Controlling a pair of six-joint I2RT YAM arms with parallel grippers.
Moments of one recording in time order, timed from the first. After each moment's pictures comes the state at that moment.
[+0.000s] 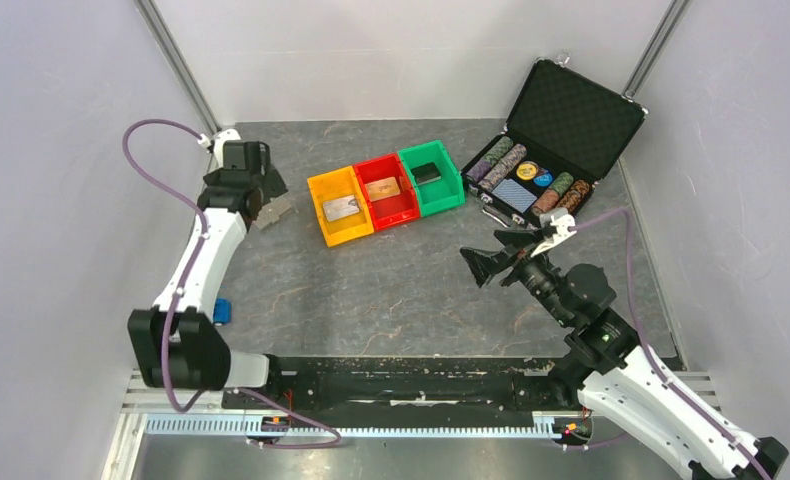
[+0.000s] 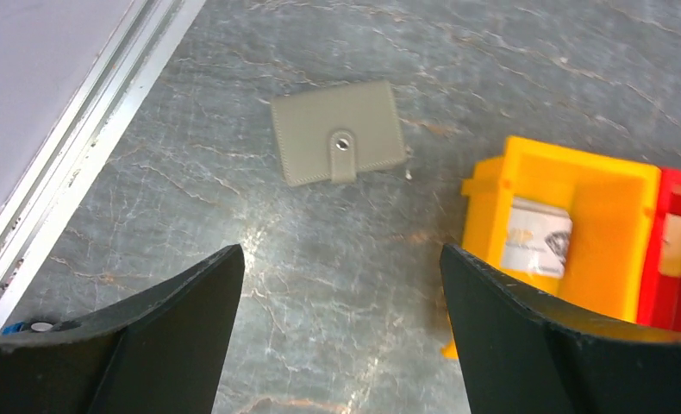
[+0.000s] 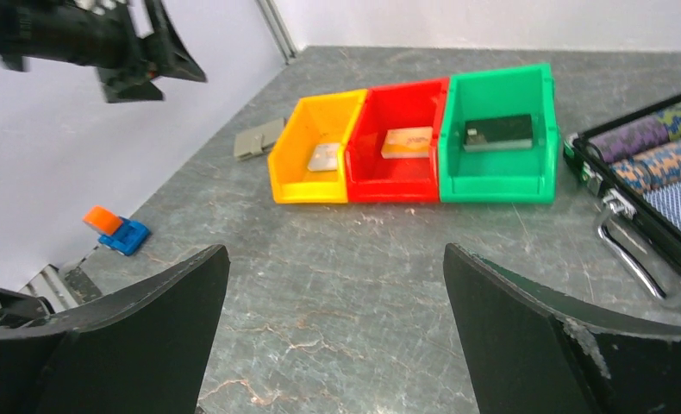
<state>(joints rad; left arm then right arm) -0.08 1.33 1.18 -0.55 -0.40 -0.42 0.68 0.53 0.50 0.06 0.06 0.34</state>
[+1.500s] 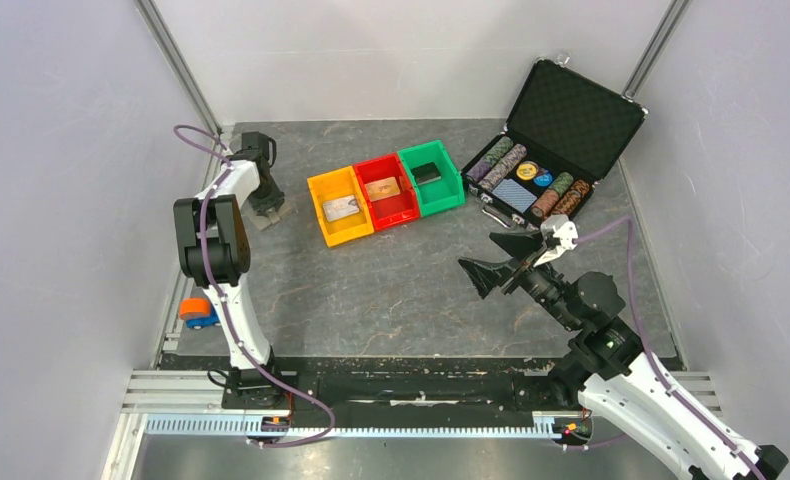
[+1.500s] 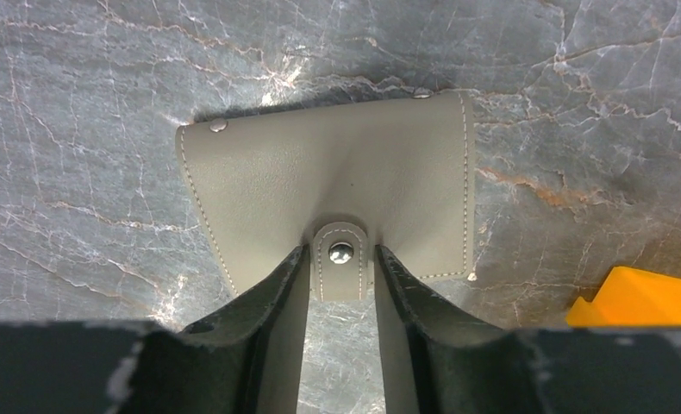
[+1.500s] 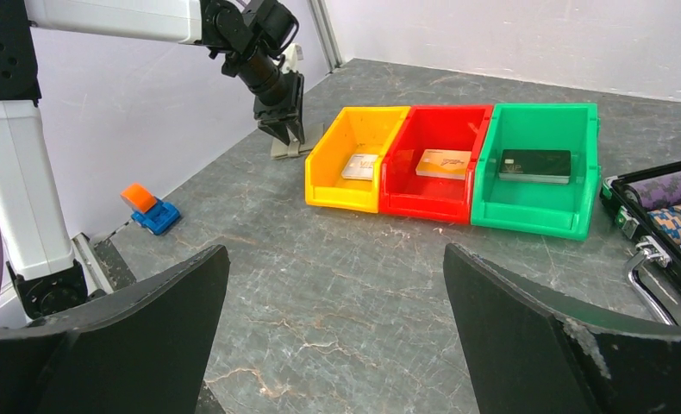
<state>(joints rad) 0.08 2.07 1.55 -0.64 -0.23 -0.45 0.68 0.46 0.47 0.11 -0.07 0.27</state>
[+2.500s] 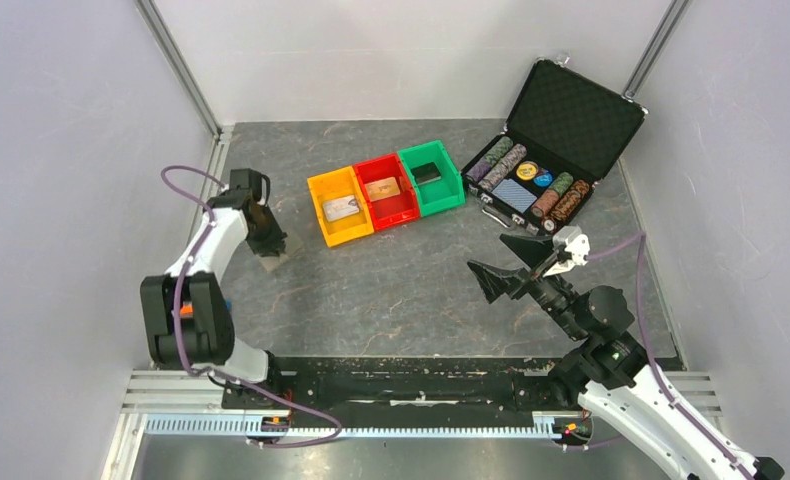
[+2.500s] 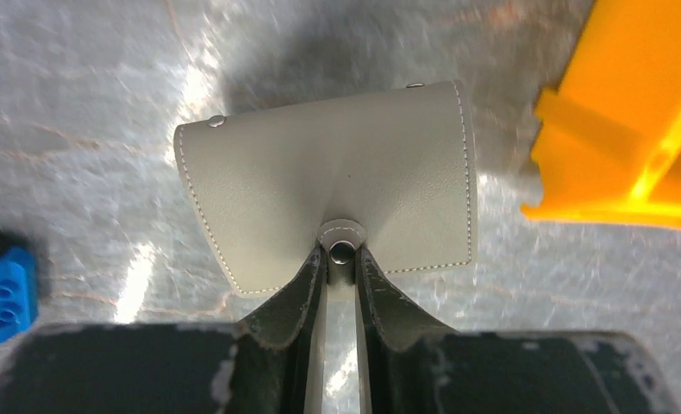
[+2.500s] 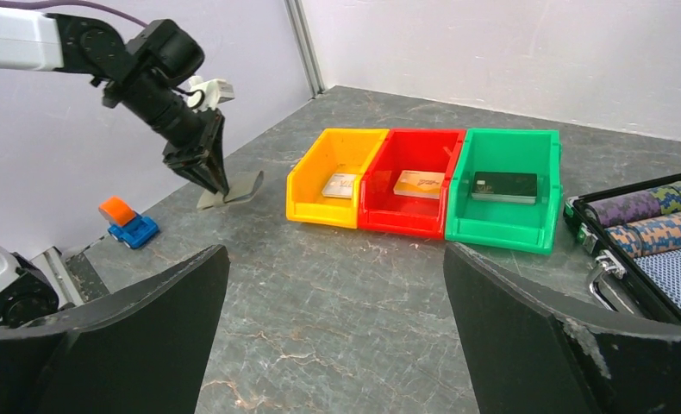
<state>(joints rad) 0.07 1.53 1.09 -0.75 -0.04 -0.45 0.68 0.34 0.42 0.12 -0.03 0.22</state>
